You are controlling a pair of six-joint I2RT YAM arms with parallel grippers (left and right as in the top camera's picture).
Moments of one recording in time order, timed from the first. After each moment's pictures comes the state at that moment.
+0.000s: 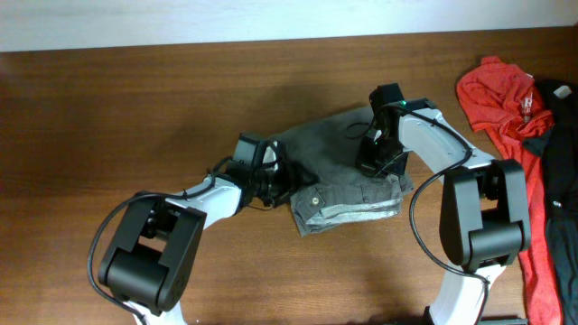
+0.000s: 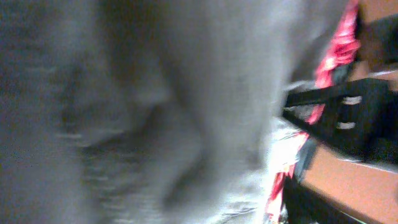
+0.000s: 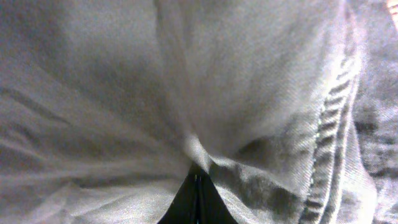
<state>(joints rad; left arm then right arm) -0.43 1.92 0.93 0.07 0.68 -0.88 0.15 2.01 1.40 -0.96 -0.15 0.51</state>
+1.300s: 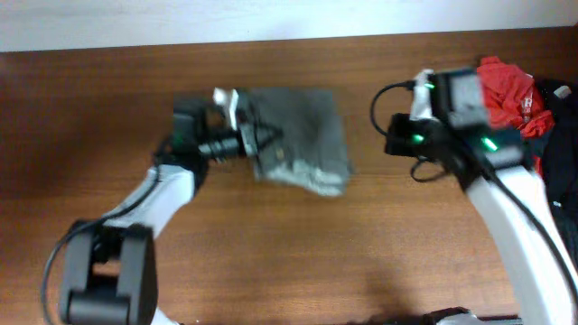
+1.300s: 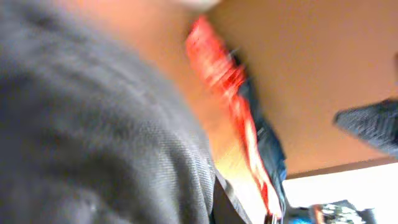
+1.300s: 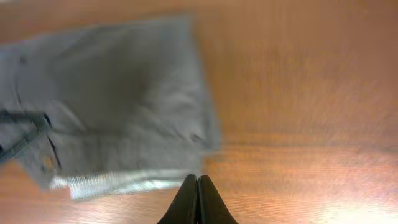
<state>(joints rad) -0.17 1.76 1.02 0.24 0.99 -0.54 0.15 1.35 1.39 -0.95 -0.14 0.31</state>
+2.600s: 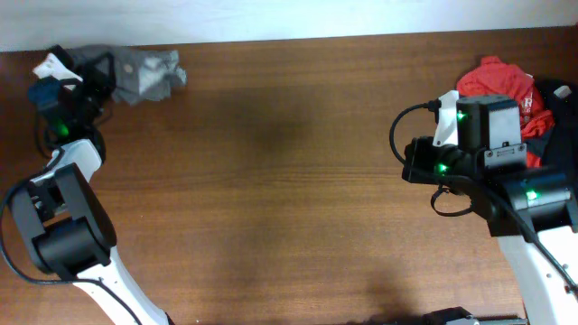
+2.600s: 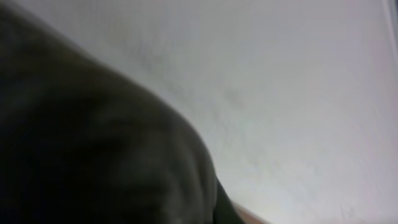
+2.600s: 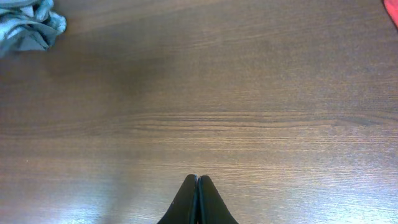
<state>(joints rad) 0.38 2.18 1.40 0.64 0.62 -0.78 0.15 1.18 1.39 -1.10 -0.13 0.30</state>
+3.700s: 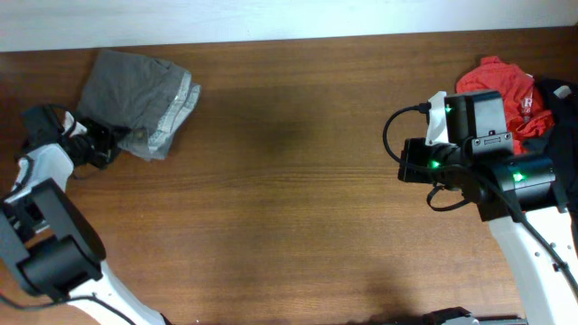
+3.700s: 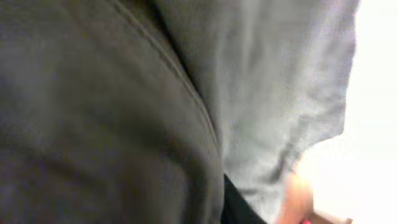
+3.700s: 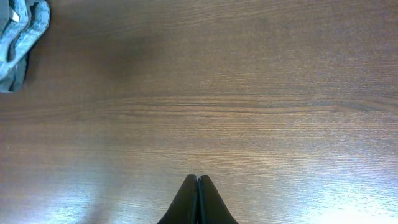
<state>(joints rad) 0.49 2.07 1.42 -0.40 0.63 -0.67 0.15 1.24 1.39 -1.14 -0.13 0.28</state>
